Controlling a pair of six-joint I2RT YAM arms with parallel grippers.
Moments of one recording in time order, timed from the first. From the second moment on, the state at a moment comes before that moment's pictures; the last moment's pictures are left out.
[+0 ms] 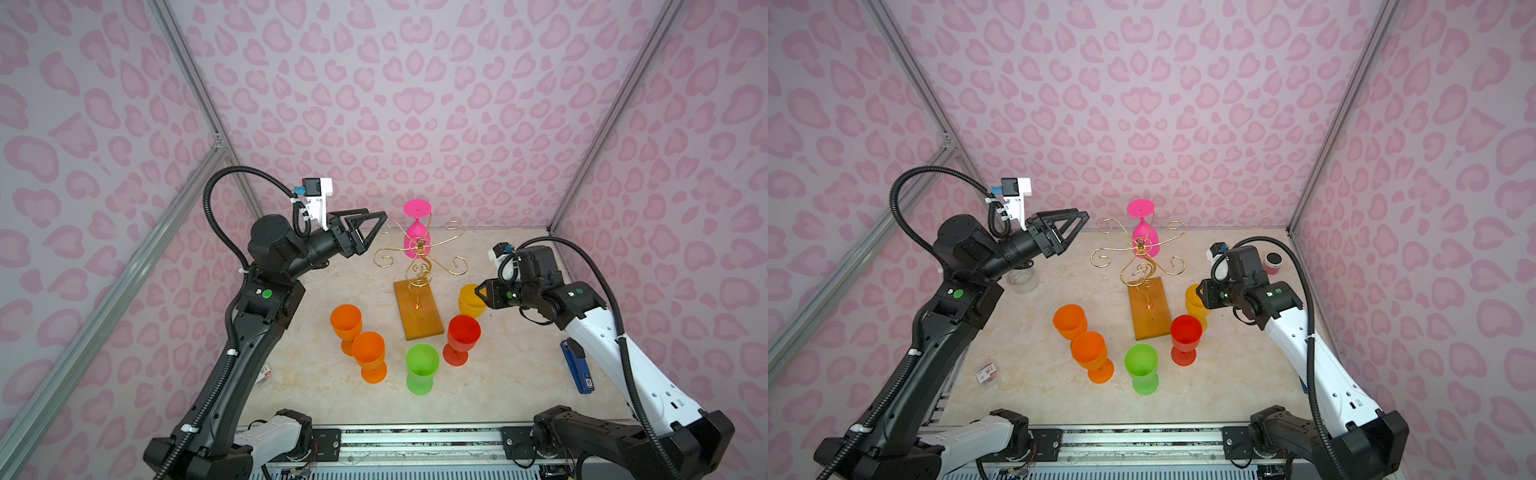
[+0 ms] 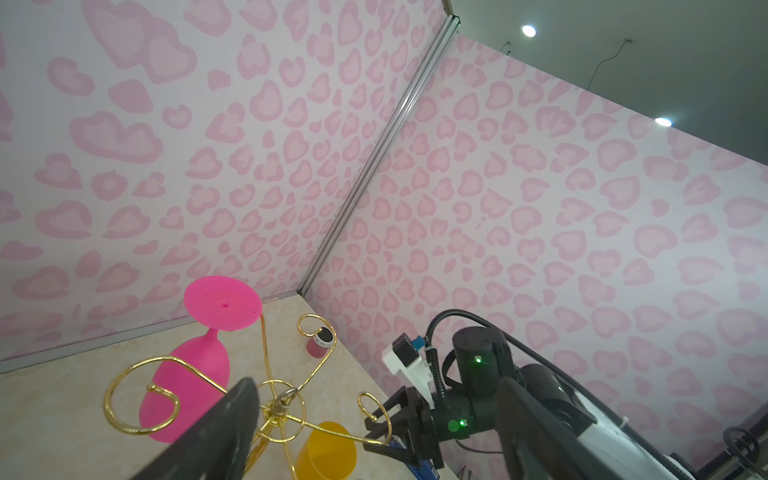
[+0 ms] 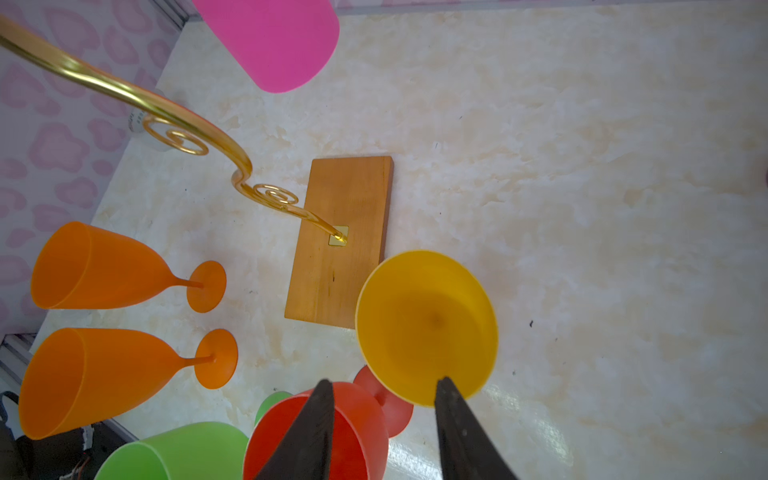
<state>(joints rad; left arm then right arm) -0.29 1.19 1.39 -0.04 0.66 -0.66 0.32 1.16 1.18 -0.80 -0.20 0.23</state>
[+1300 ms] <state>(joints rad) -0.23 1.87 1.94 -0.17 0.78 -0.68 0.17 1.10 1.22 -0.29 -0.39 0.53</state>
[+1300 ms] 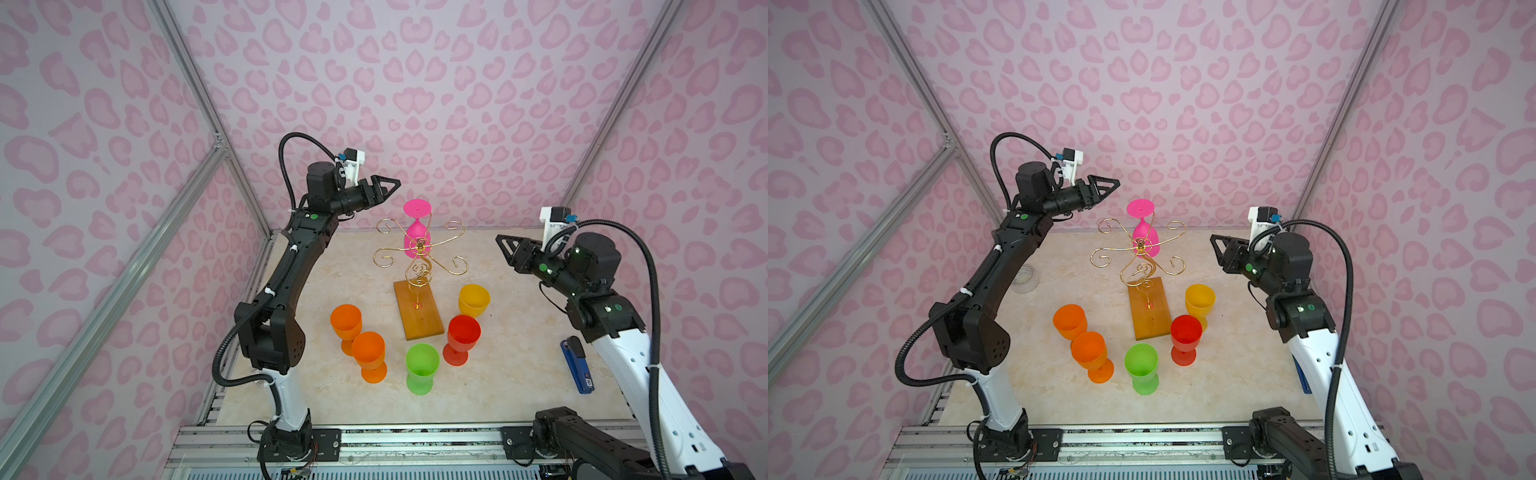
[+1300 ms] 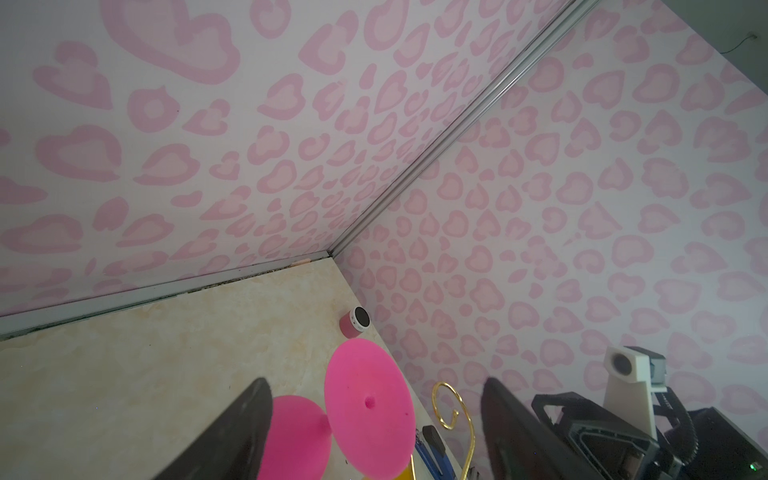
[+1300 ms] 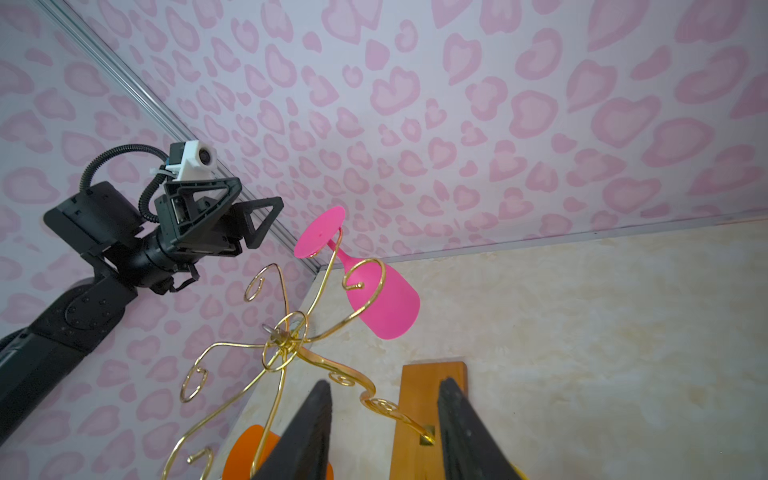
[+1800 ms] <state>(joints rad) -0.23 1.32 1.39 -0.16 0.54 -0.56 0.32 1.67 1.83 -0.36 -0.54 0.53</state>
